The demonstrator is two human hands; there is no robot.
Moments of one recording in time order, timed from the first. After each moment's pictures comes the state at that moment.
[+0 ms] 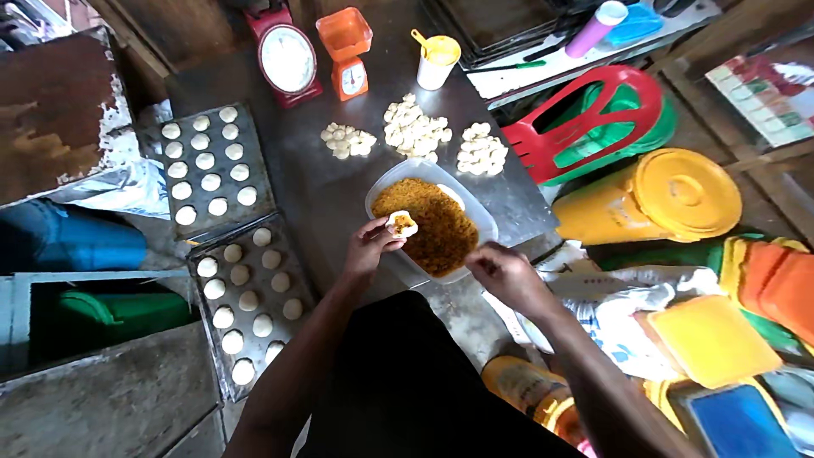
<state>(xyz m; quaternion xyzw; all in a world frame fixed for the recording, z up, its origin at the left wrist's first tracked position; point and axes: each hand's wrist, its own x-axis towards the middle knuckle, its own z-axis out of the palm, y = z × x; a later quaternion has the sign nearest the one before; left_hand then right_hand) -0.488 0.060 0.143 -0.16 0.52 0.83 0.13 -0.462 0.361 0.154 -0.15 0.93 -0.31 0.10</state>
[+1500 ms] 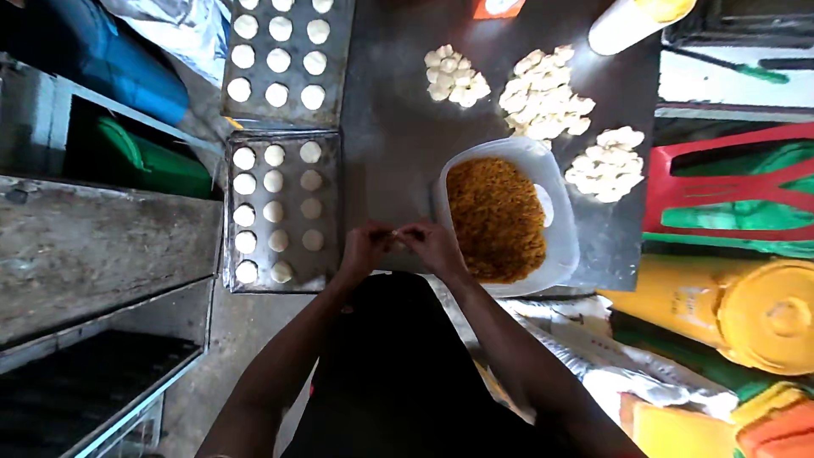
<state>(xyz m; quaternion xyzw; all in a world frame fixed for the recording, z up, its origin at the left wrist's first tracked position) -0.404 -0.002 0.052 -0.25 0.76 0.60 0.08 -0.502 0.163 0.051 -0.17 0.81 -0.44 0.35</state>
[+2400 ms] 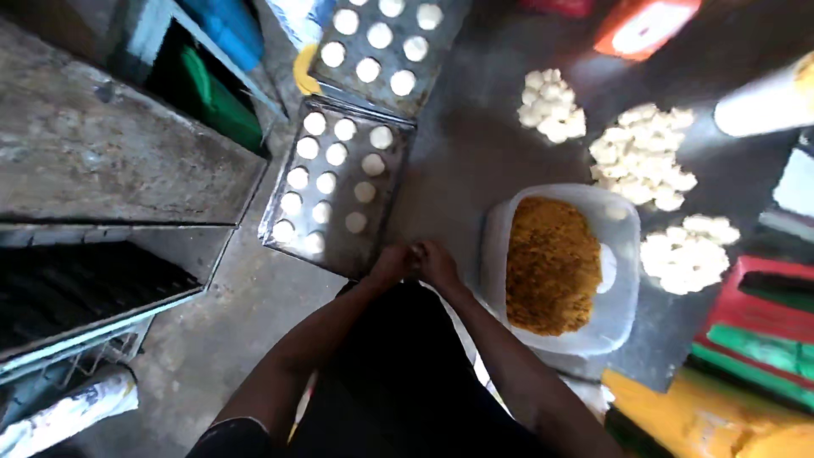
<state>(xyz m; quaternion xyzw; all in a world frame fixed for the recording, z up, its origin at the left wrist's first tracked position) -0.349 0.007 -0.026 -0.28 0.80 0.51 0.16 -0.468 0.133 -0.048 -0.33 0.85 -0.17 0.38</state>
